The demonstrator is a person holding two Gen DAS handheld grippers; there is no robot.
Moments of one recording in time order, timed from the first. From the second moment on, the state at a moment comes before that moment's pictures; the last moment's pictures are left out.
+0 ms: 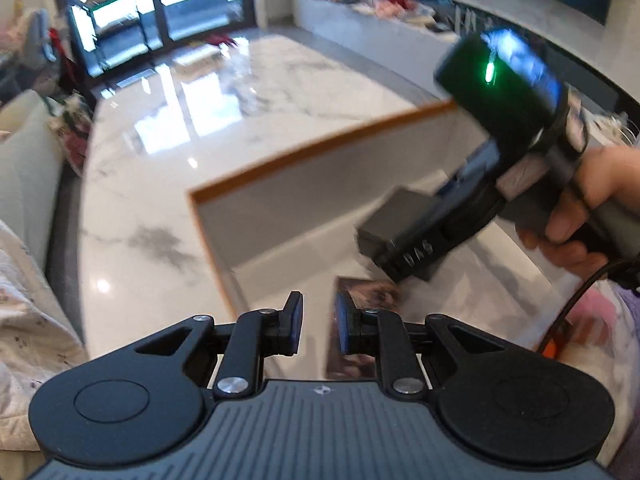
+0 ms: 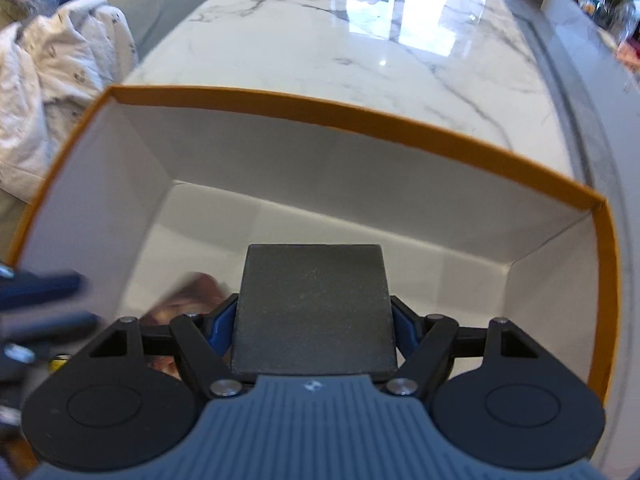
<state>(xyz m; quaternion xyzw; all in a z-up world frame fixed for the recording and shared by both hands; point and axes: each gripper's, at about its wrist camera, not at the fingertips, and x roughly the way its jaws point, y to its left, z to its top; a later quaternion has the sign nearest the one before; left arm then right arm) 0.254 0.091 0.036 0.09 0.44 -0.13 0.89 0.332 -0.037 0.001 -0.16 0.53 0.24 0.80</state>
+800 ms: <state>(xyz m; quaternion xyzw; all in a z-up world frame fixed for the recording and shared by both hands) 0.236 0.130 0.048 0.03 0.44 -0.10 0.89 0.306 0.002 -0.012 -0.24 0.53 0.36 0.73</state>
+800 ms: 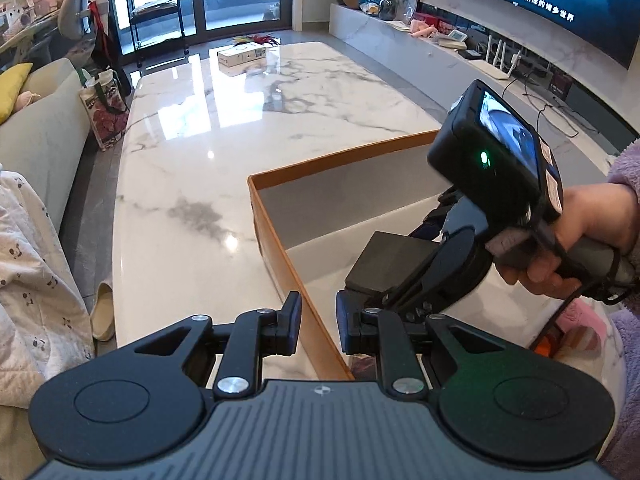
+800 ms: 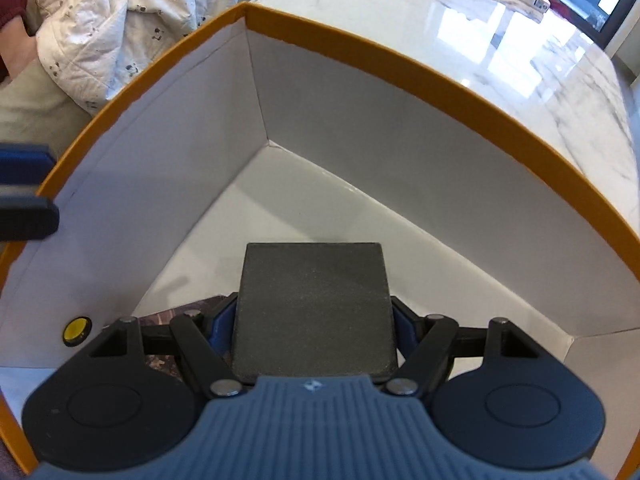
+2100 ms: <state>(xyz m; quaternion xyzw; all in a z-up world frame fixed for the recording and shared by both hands) 0.229 0.135 0.029 -0.01 0.46 -0.10 0.88 0.280 -0.053 -0.022 -0.20 0.67 0.34 0.63</state>
